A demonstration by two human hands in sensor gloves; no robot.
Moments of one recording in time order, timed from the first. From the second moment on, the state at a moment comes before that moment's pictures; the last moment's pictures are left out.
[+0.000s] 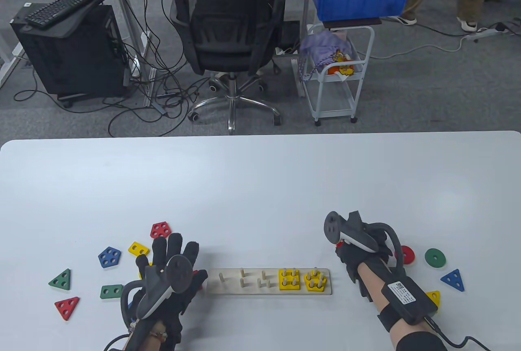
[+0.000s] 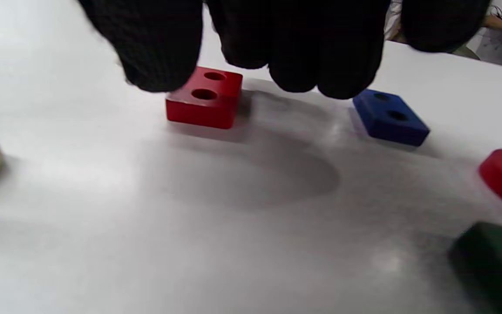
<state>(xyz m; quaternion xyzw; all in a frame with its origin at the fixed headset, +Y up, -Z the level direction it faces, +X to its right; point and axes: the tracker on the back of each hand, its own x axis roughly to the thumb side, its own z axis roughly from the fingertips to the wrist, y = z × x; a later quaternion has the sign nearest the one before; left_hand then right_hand) -0.230 -0.727 -0.279 -0.09 0.04 0.02 1.00 0.171 -0.743 -0.374 0.03 -0.16 -0.99 0.06</state>
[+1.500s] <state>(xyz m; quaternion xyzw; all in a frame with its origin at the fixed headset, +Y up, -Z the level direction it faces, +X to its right) -0.149 -0.718 -0.307 -0.28 -0.11 0.61 0.73 0.074 -0.646 -0.286 -0.32 0.11 -0.90 -0.27</state>
